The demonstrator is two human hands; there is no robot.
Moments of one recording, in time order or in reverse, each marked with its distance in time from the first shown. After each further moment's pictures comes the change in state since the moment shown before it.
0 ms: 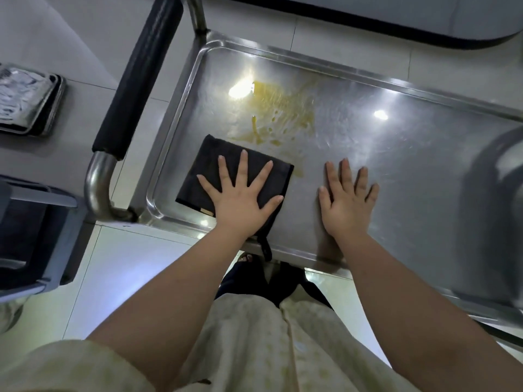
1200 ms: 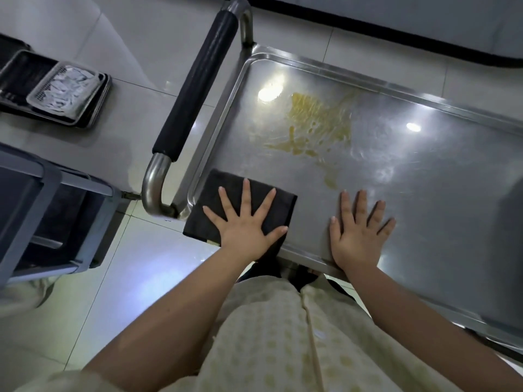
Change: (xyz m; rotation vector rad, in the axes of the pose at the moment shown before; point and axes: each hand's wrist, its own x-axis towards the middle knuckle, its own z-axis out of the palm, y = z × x) left_hand -0.058 -0.059 0.003 -0.030 -0.206 -0.134; right_hand -0.060 -0.039 0.017 -0.068 -0.056 -0.009
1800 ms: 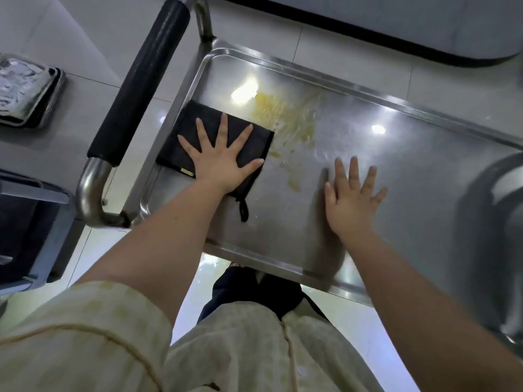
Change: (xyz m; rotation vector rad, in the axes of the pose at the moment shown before) left_hand 0.142 0.046 -0.064 0.053 0.143 0.037; right_hand 0.088 0.043 -0.051 0.047 0.045 0.019
